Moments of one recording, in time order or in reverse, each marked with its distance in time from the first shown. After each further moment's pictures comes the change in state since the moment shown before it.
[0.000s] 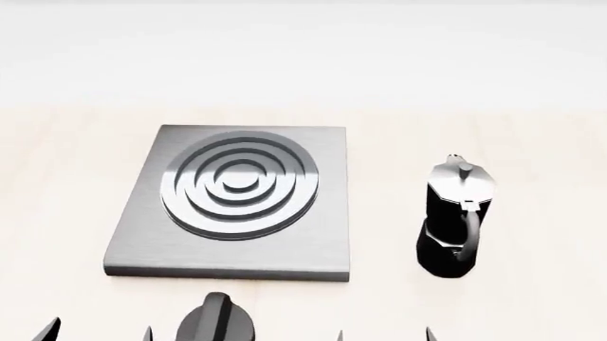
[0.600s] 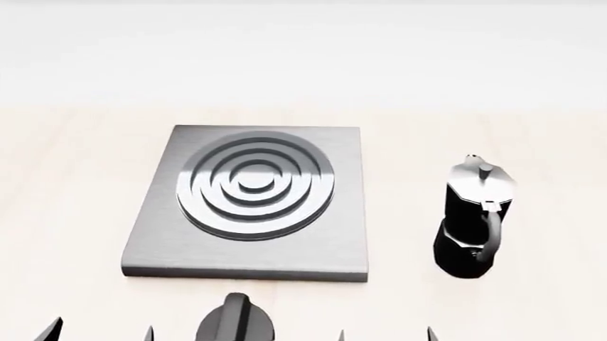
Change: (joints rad) left arm -0.012 -0.003 0.010 -0.020 -0.008 0.004 -0.006; right arm 0.006 0.009 -0.006 0.004 0.014 -0.003 0.008
